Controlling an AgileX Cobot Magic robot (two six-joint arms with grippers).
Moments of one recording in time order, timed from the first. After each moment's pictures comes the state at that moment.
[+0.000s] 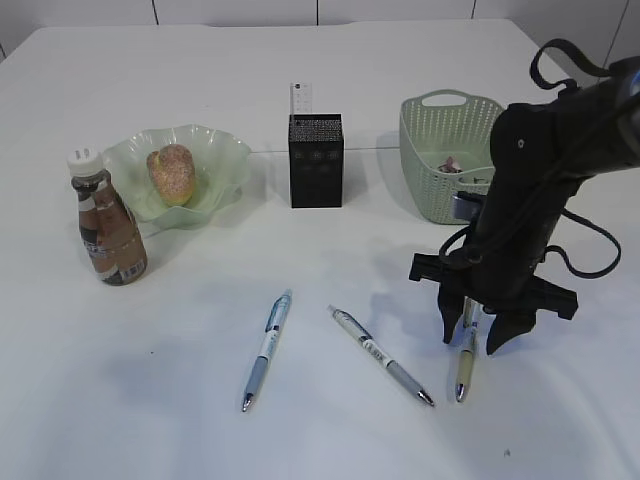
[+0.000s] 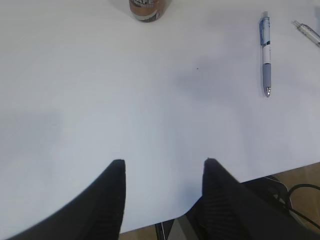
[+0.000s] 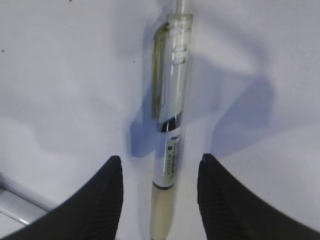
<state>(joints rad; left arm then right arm) -0.19 0.86 -1.02 -0.05 1.25 -0.07 0.26 2.00 -1.24 0.13 0.90 0.55</state>
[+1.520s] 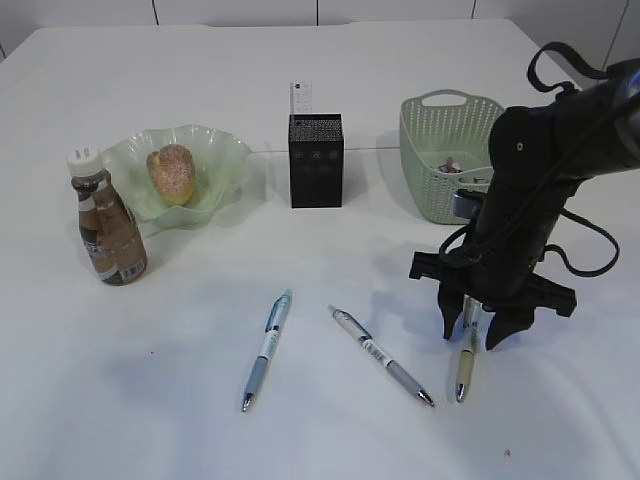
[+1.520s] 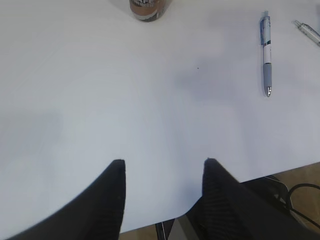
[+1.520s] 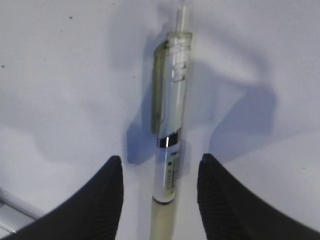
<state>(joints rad) -0.19 0.86 -1.02 -0.05 1.26 -0.07 0.26 2.01 -1.24 0.11 0.87 0.56</state>
